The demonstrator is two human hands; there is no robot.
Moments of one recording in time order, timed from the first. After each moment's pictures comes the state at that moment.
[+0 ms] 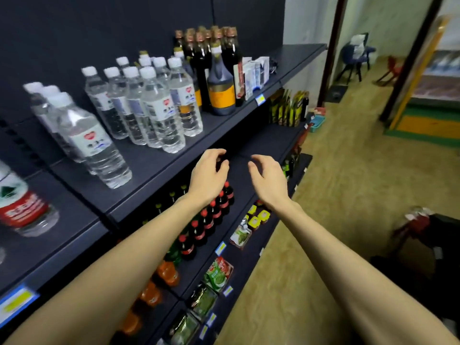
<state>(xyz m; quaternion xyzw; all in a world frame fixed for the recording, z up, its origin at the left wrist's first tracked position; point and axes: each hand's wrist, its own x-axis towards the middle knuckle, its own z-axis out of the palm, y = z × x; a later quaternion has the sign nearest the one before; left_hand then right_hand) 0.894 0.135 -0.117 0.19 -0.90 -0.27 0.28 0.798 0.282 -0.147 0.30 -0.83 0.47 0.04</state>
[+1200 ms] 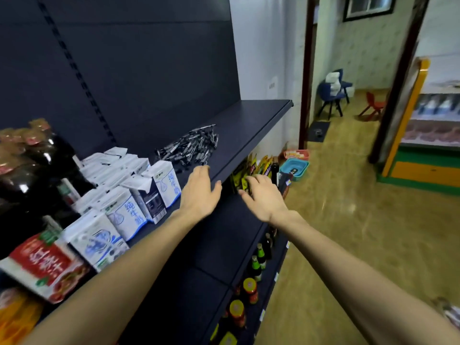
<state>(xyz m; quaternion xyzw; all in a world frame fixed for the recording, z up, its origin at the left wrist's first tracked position) 0.241 0.047 -0.071 0.22 -0.94 -0.13 0.22 0.131 0.205 -0.115 0.39 -0.89 0.24 0.07</state>
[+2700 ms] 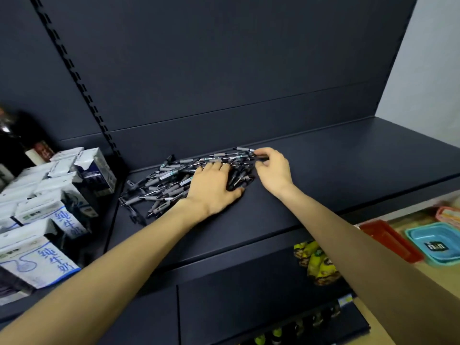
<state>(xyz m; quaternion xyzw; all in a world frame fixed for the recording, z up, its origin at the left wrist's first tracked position) -0.056 -0.104 -0.063 0.50 -0.86 0.07 0.10 -0.238 -0.108 -0.088 0.53 -0.67 0.49 -0.17</state>
